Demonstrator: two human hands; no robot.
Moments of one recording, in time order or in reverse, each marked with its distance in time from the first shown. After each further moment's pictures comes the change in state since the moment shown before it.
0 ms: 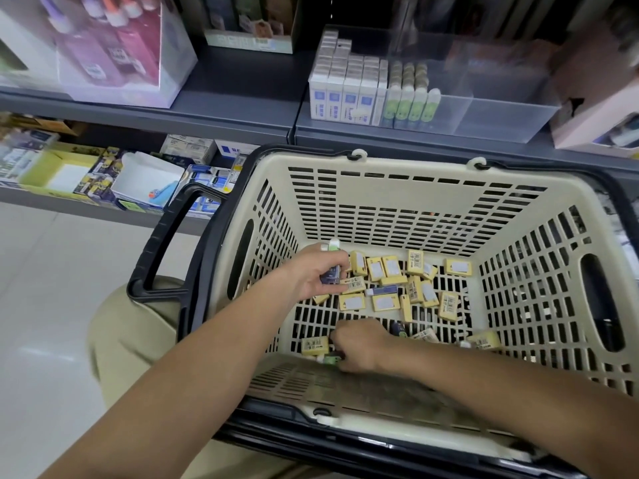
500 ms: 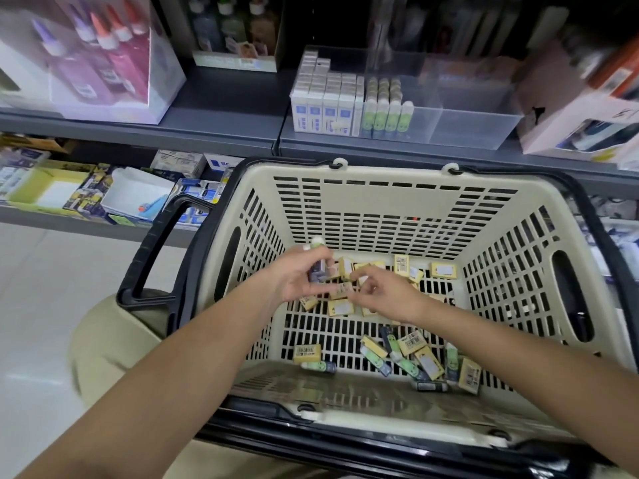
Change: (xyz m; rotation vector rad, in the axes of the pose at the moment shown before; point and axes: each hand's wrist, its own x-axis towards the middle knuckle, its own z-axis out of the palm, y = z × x) left_hand -0.007 0.006 -0.003 -0.094 -0.100 0.019; right_hand -0.051 0.051 -0.062 0.735 0.341 0.139
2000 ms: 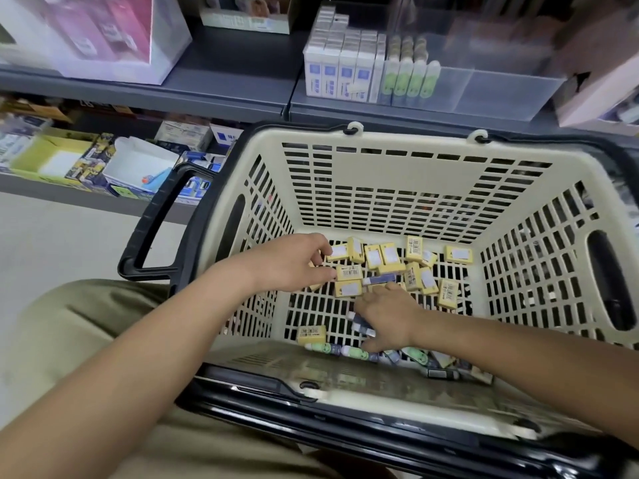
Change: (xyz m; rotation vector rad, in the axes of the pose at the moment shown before) left_hand -0.054 -0.003 -0.013 1.387 0.019 0.360; right_hand 0.013 0.044 0.054 -0.996 -0.231 -0.224
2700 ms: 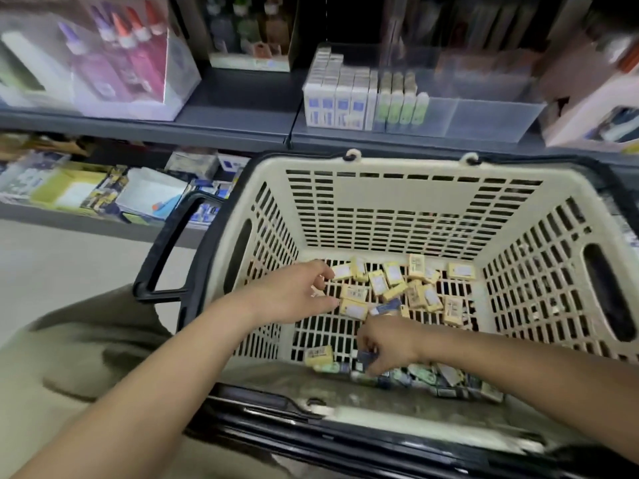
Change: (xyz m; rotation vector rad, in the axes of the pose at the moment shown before) left_hand -0.012 0.002 0.009 -0.037 0.028 -0.001; right_hand -0.009 -0.009 -0.022 0.346 -0.196 -0.039
